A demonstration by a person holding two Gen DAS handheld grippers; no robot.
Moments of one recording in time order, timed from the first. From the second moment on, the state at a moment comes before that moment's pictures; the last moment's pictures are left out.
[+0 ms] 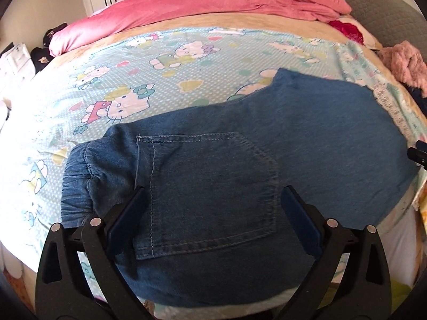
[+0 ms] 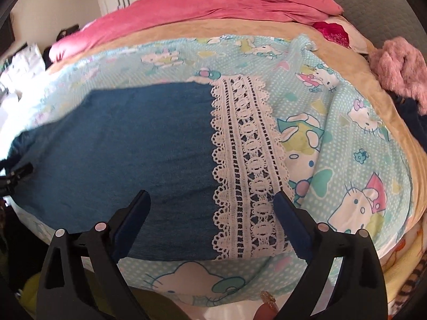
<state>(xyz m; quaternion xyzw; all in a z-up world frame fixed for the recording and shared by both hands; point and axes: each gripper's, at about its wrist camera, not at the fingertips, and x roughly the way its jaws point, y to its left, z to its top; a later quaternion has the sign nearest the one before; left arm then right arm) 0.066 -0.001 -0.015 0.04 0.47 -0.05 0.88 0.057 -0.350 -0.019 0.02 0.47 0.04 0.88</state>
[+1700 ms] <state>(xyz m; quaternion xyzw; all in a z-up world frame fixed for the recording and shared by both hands) 0.069 -0.134 0.054 0.10 0.41 -0.15 0.90 0.020 -0.418 0.023 0.11 0.37 0.02 0.92</state>
